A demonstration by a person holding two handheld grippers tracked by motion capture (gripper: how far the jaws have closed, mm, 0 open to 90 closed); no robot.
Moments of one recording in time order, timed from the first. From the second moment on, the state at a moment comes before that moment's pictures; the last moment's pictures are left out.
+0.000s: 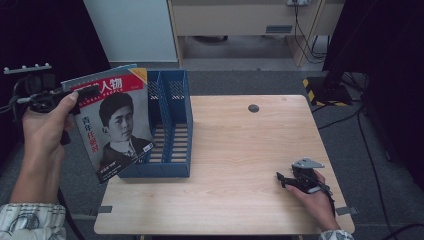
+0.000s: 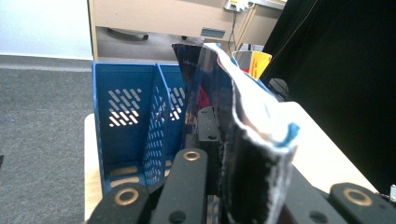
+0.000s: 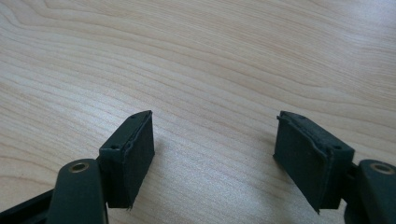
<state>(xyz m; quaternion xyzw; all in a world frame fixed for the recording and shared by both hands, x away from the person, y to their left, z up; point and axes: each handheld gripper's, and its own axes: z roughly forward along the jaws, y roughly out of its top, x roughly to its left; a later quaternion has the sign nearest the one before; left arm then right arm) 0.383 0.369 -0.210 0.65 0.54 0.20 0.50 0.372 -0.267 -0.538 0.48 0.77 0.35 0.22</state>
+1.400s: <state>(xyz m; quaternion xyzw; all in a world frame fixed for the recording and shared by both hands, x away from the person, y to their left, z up) 0.392 0.418 -0.227 0.62 0.58 0.22 0.48 0.372 -0.267 -0.537 0.48 0.77 0.35 0.22</state>
